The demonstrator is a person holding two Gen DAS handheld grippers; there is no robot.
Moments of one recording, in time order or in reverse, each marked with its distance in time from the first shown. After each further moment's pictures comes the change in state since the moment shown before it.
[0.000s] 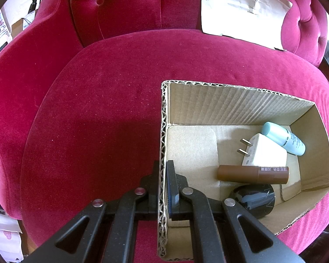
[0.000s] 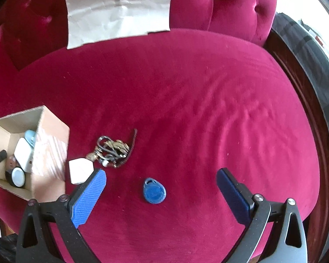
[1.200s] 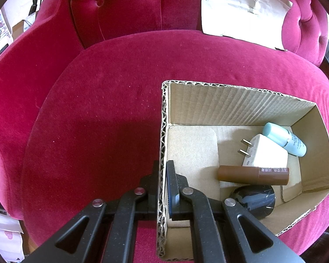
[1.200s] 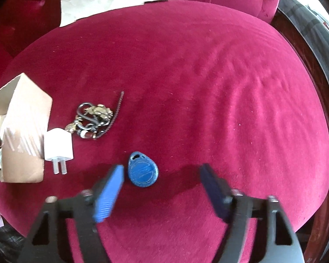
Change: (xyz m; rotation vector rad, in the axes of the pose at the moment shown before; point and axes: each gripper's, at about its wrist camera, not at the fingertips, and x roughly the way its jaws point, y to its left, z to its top) left arm -0.005 0.009 0.000 0.012 -0.010 0.012; right arm 0.030 -0.009 -0.034 0.022 0.097 0.028
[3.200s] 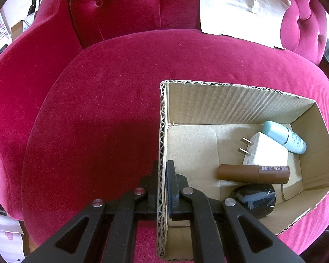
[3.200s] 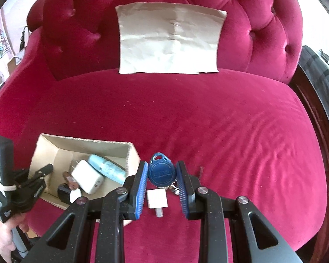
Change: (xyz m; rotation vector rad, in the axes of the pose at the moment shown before) left arm 0.005 -0.011 -0.002 0.011 0.000 0.000; right arm -0.097 0.094 0.052 -0.093 -0.255 0.092
